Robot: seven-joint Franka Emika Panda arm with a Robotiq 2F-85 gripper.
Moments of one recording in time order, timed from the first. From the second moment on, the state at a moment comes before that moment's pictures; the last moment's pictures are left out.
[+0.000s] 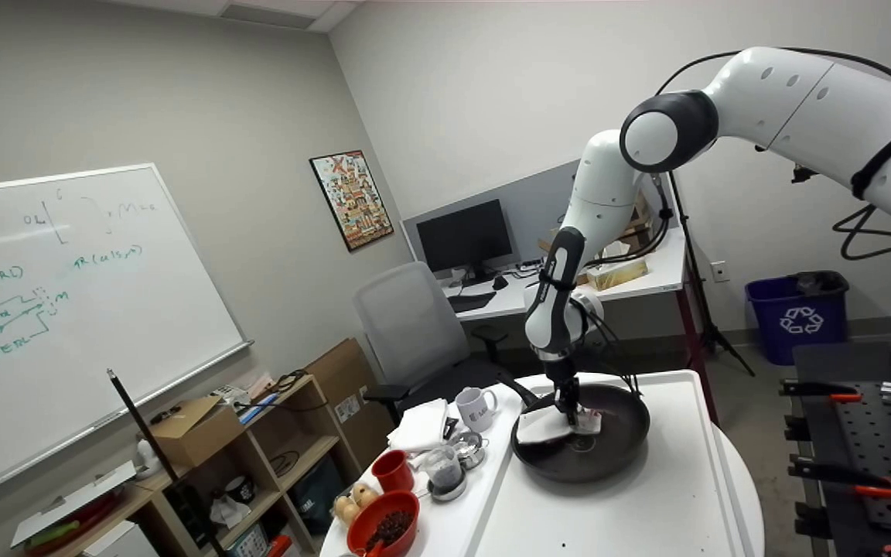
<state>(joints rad) -0.22 0.79 0.05 -1.84 0.18 2.62 -0.36</state>
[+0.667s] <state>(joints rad) -0.21 0.77 0.12 -1.97 0.06 2.73 -0.42</state>
